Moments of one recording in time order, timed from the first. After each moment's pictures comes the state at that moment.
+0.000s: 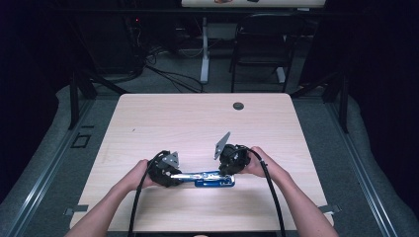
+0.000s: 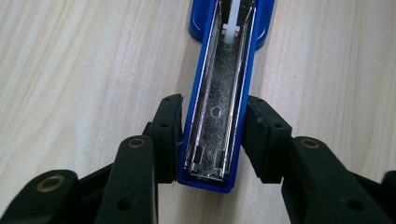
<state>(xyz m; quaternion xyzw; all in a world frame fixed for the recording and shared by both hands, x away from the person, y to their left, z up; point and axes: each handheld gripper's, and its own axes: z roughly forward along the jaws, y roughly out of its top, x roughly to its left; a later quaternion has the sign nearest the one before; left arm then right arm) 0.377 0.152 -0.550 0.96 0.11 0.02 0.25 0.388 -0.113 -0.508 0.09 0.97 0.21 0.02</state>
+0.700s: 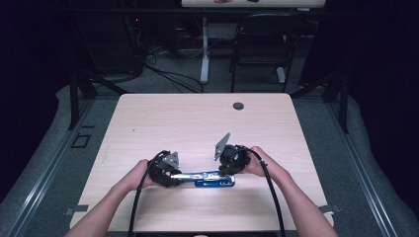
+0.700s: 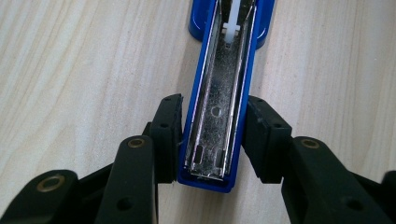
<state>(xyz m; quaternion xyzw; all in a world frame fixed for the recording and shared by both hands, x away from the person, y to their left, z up) 0.377 0.152 -0.550 0.96 0.11 0.02 0.25 0.388 -0.113 -0.510 0.07 0.98 0.21 0.03</state>
